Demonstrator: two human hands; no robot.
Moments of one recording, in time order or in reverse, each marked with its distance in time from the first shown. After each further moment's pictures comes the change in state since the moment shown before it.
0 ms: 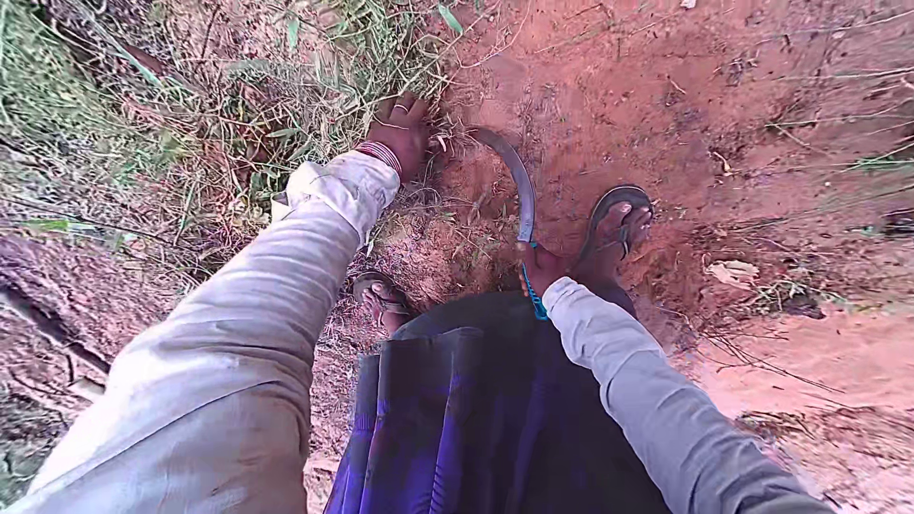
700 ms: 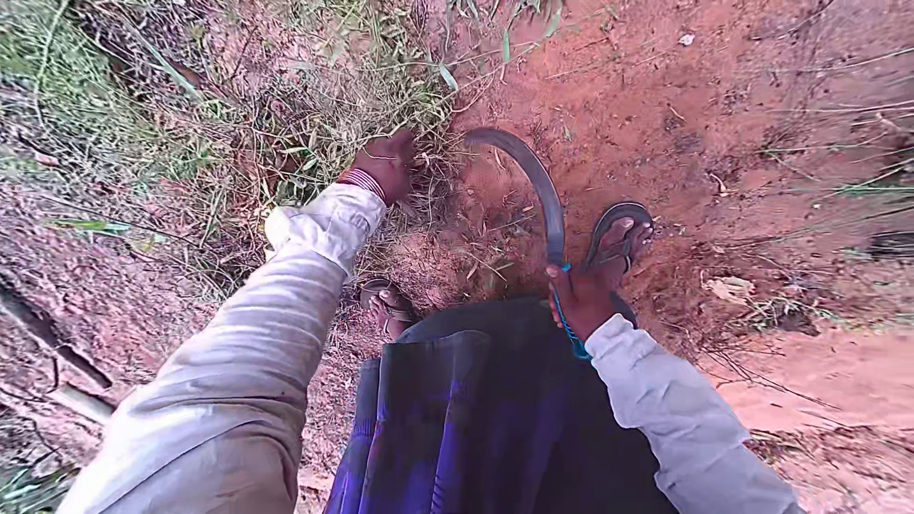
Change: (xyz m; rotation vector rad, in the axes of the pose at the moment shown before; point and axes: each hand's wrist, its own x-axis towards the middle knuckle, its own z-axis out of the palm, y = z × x) left_hand -0.043 -0.027 -0.002 -0.181 0.052 -0.088; right_hand -0.071 -0.024 -0.020 -0.098 0.090 -0.156
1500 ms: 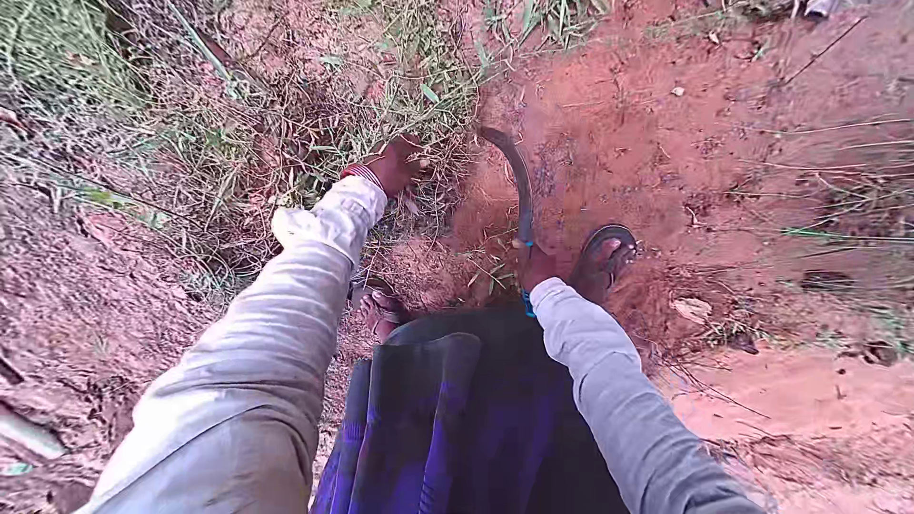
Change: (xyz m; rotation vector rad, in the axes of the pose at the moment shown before) left_hand -0.001 -0.042 0.015 -0.559 0.085 -0.033; right_hand 0.070 -0.026 0.039 -0.119 0.012 0.160
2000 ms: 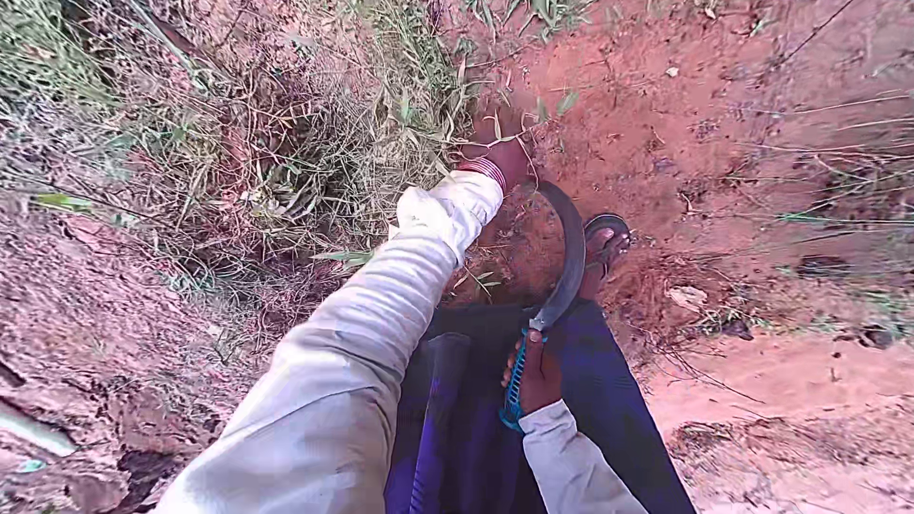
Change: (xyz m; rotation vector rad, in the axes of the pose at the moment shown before) left_hand 0.037 0.159 0.079 0.335 -0.020 0.003; right_hand -0.138 0.062 0.064 0.747 0.259 0.069
